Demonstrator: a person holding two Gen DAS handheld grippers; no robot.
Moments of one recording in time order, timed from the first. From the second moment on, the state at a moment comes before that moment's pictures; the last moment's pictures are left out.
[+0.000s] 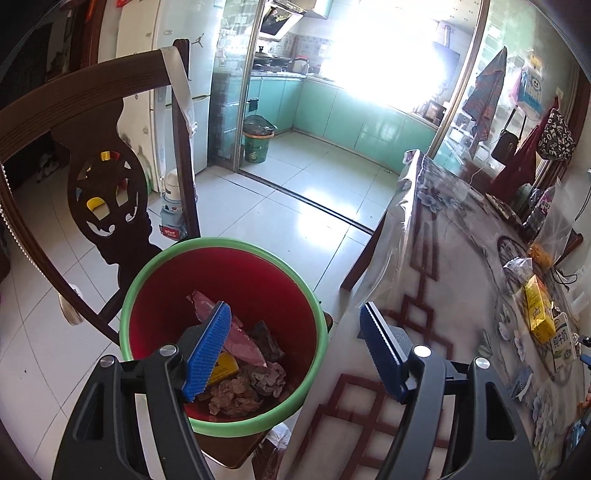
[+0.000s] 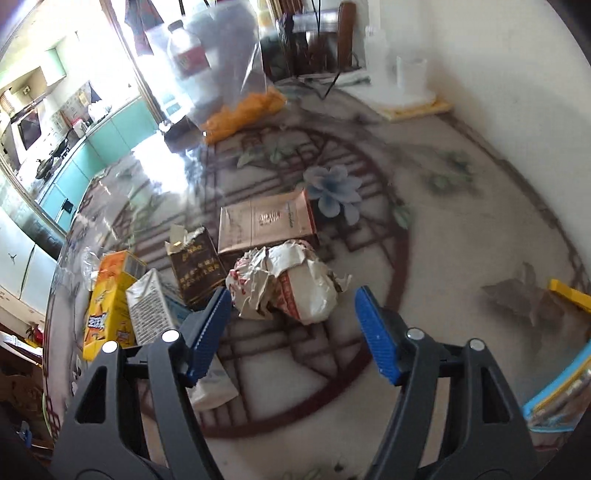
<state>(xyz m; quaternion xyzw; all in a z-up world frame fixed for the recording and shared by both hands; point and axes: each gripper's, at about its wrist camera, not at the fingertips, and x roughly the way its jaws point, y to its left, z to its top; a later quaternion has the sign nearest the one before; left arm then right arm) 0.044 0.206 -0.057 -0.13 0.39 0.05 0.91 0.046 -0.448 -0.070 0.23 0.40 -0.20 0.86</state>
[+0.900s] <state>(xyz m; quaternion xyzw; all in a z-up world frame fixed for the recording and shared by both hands) 0.057 0.190 -0.056 -0.16 0.41 0.04 0.90 0.170 -0.446 -0.102 -0.12 0.57 -0.03 0.81</state>
